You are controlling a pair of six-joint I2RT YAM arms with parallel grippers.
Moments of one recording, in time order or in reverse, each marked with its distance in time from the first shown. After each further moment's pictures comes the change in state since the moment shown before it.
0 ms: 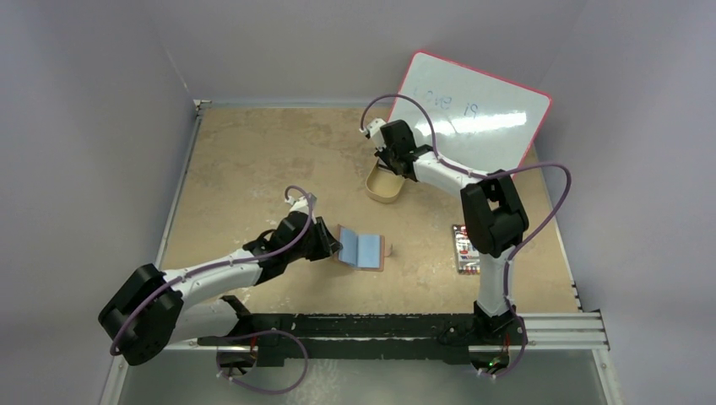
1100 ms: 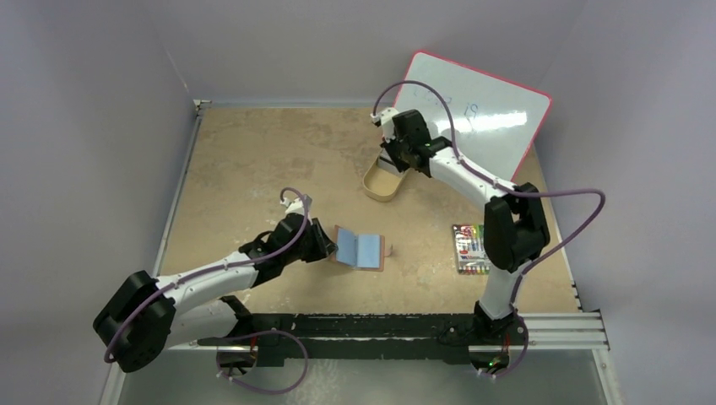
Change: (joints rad) left arm 0.000 -0.048 -0.008 -0.066 -0.040 -0.001; right arm -0.019 -0.138 0.003 -0.149 -0.167 0.153
